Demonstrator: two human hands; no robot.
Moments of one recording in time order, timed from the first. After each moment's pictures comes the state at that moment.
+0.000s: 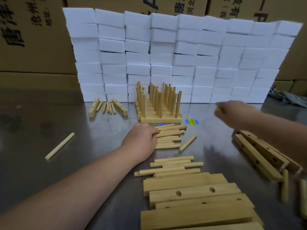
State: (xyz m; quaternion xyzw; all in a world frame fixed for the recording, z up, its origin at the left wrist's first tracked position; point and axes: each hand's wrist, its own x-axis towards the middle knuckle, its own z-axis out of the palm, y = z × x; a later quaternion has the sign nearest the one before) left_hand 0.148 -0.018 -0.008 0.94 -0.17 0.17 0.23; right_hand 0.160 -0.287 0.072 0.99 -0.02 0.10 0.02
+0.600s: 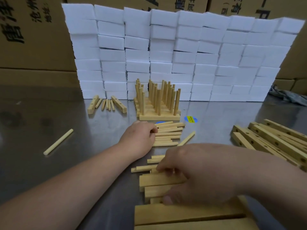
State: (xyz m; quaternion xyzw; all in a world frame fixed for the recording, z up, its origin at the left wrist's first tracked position) left_hand 0.144 -0.019 -0.005 0.94 -0.16 0.16 0.25; right_hand 0.019 -0.161 0.092 0.94 0.31 -0.16 0.02
